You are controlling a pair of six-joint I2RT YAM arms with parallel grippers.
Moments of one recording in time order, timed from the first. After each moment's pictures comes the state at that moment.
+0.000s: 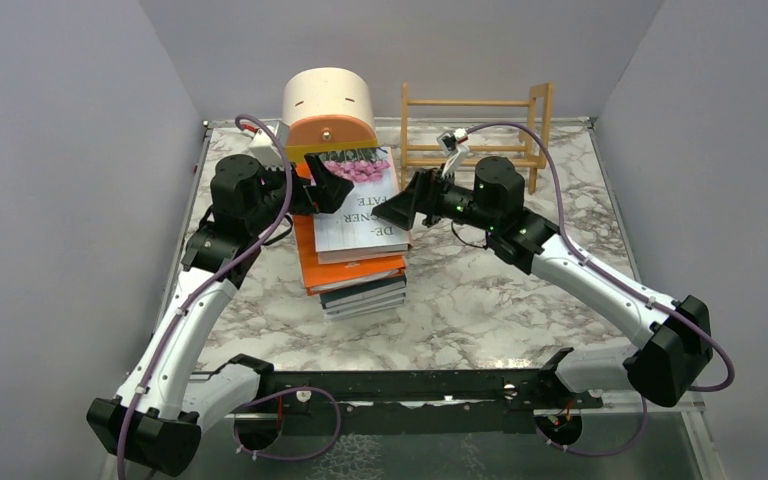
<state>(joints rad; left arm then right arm) -0.31 1.00 1.10 -0.34 0.29 -0.47 0.70 1.31 1.09 0.07 -0.38 0.63</state>
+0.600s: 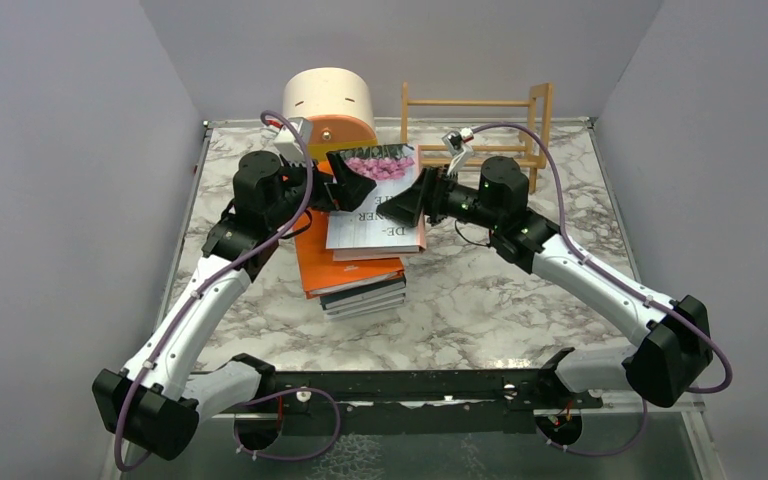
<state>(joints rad) -0.39 1.07 1.08 -0.20 0.32 -0.52 0.66 1.31 1.06 0.13 -0.44 0.69</state>
